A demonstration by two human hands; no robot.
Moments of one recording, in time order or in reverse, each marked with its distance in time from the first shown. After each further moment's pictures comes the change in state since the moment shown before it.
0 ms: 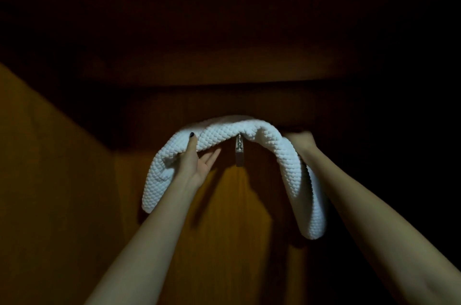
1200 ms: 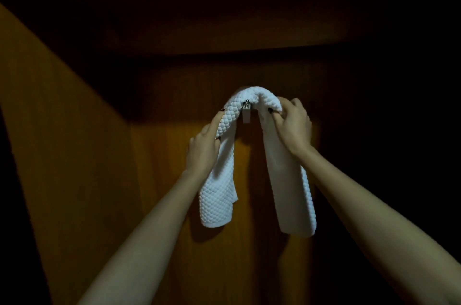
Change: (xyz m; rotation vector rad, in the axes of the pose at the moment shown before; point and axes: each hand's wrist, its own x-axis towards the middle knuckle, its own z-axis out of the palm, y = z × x) left_hand -0.006 -0.022 -0.067 1.829 -0.127 1.113; right_hand -0.081 0.011 0.023 -0.374 0.183 -0.704
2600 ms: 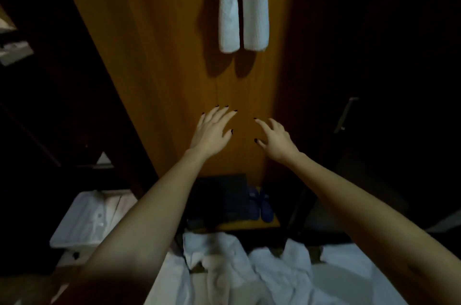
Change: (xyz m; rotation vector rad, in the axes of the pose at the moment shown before) left_hand -0.423 0.029 -0.135 -0.092 -0.809 0.030; right_hand -0.489 -0.109 -0.113 -0.411 -0.977 0.441
